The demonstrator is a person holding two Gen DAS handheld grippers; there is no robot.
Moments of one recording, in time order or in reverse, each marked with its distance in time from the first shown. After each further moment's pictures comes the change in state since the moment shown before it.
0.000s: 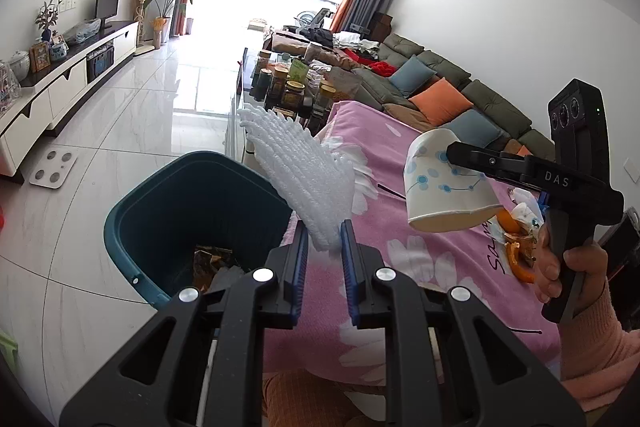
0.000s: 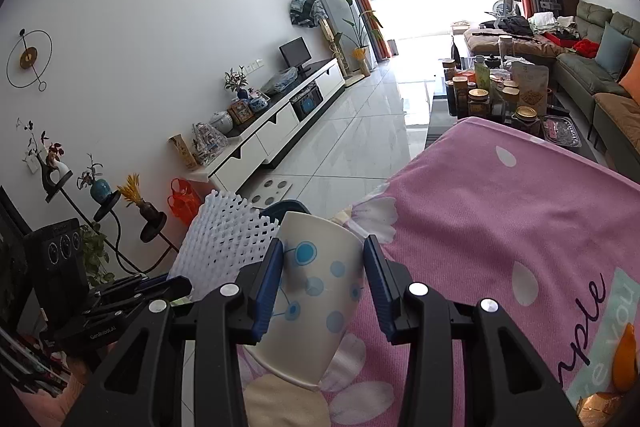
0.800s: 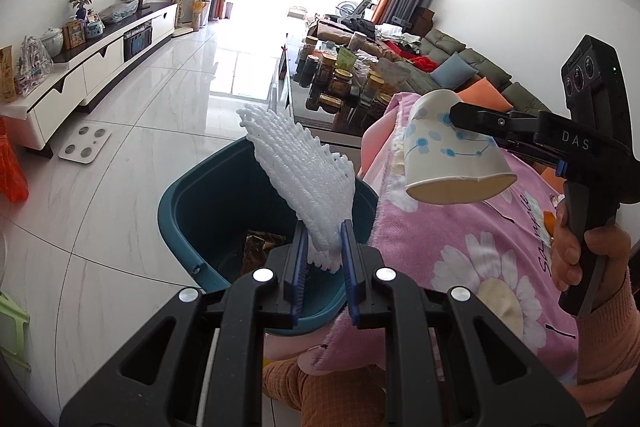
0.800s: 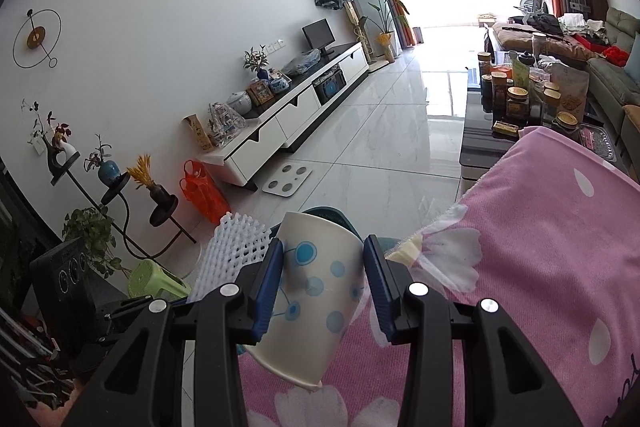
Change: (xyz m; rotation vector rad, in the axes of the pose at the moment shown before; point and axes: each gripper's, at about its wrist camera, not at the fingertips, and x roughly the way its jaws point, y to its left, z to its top) left arm 0.006 0.054 -0.005 -0.076 0.047 0.128; right arm 0.073 0.044 0.025 -0.056 0.070 0.053
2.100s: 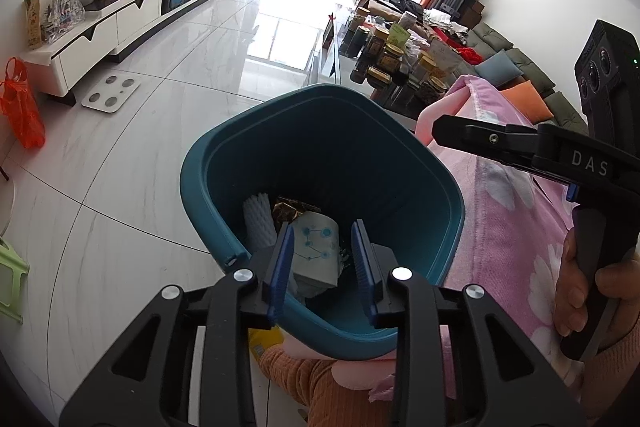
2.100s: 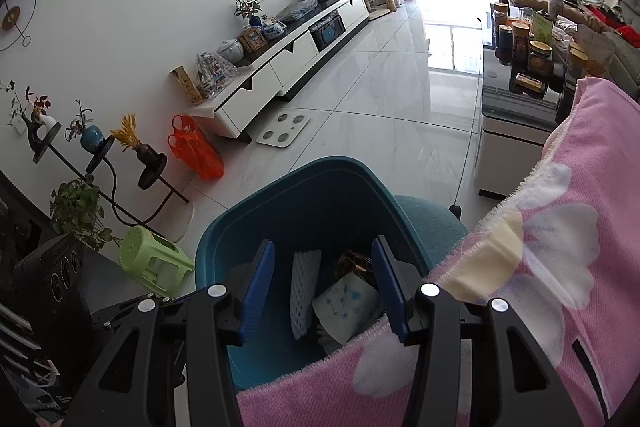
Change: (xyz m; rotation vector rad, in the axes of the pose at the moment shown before) left arm 0.089 0.046 0.004 -0.140 0.098 0.103; right arm 0.097 0.018 -0.015 0.018 0.192 -0.010
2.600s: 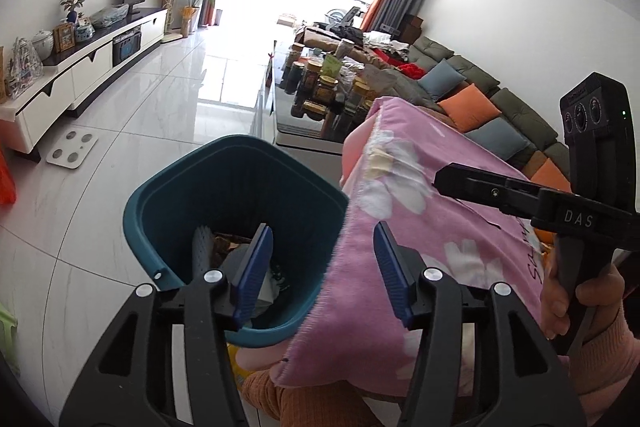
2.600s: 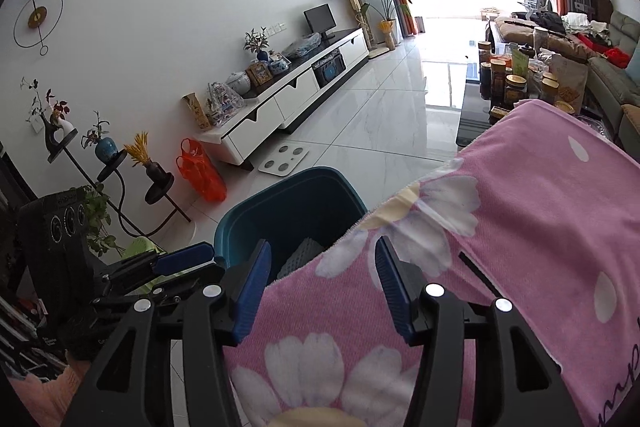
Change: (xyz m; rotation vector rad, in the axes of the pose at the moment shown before) left arm -0.051 -0.075 -0.010 0.162 -0.138 -0.179; right arm -0.109 -0.022 -0.048 -0.045 -0.154 -0.017
